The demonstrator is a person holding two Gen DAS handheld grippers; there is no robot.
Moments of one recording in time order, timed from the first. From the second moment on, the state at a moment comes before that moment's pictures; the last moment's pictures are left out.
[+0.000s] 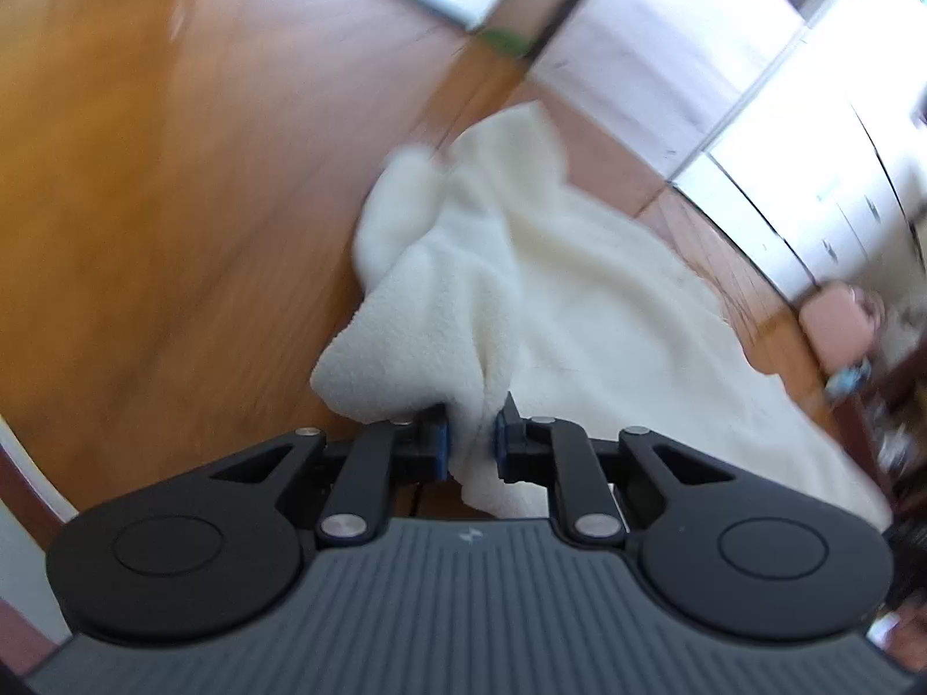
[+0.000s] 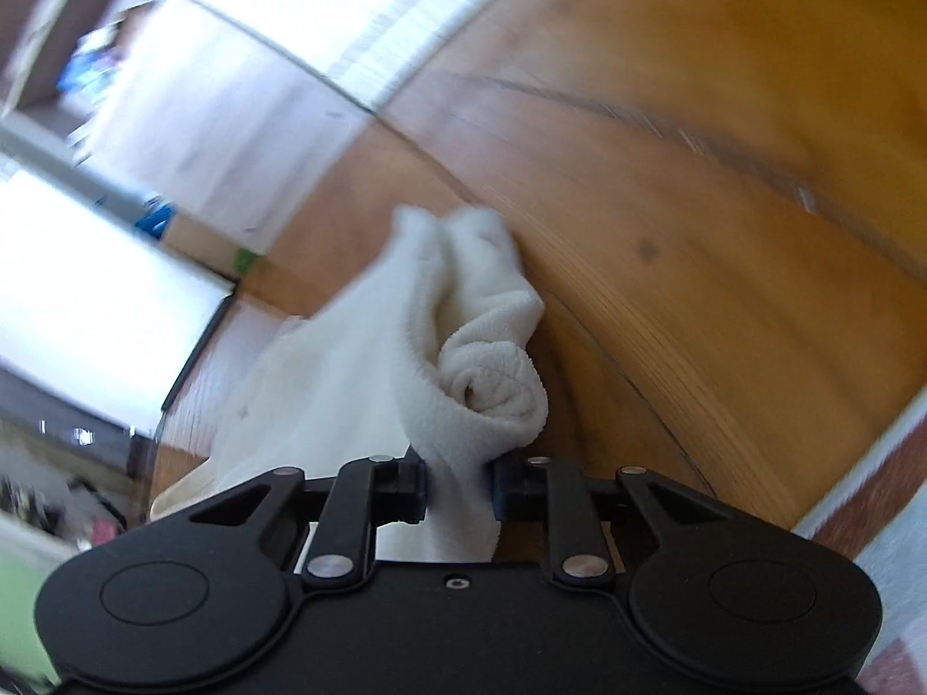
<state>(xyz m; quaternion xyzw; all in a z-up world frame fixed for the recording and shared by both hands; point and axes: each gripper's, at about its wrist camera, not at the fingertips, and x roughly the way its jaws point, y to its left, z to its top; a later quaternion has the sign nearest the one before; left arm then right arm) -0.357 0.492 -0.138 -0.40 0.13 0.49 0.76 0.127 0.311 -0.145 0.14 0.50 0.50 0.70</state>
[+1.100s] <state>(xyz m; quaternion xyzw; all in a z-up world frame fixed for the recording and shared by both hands) -0.432 0.355 -0.113 -0.48 0.29 0.43 0.70 0.072 0.185 -0.072 -0.10 0.45 0.50 0.73</state>
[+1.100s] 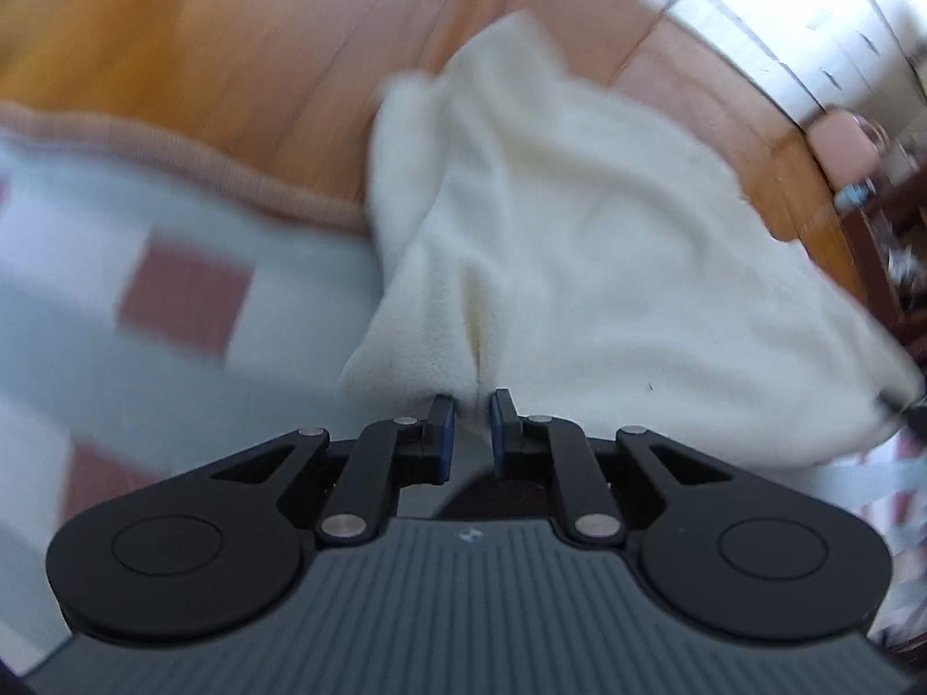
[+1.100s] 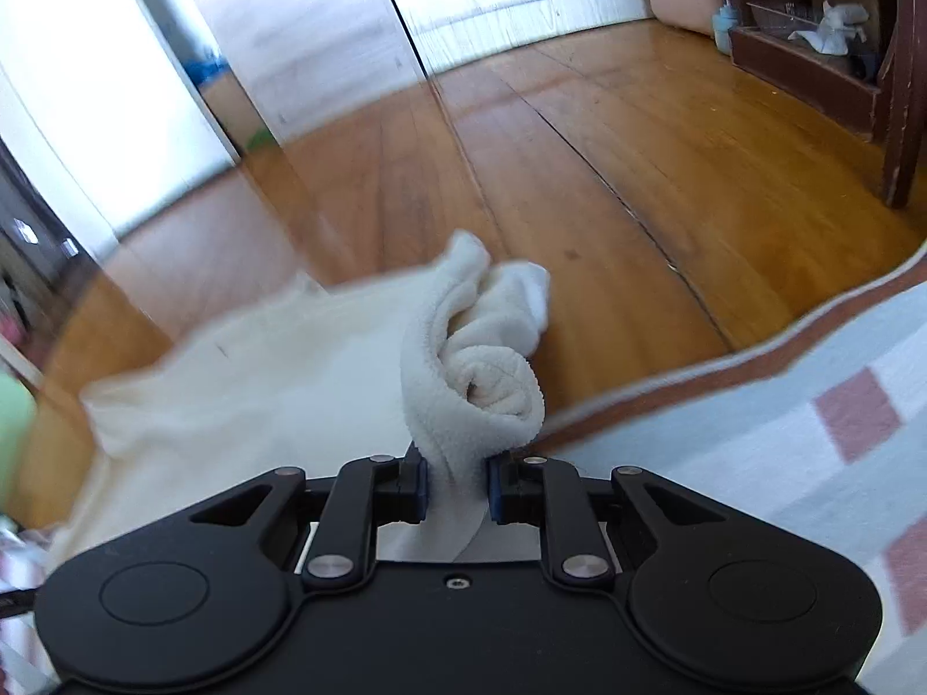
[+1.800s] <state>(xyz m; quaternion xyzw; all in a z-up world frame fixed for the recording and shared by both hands) -0.362 0.398 -0.063 -0.28 0.29 0.48 0.78 0.064 0.247 -0.048 -0.25 0.31 0.54 0.75</state>
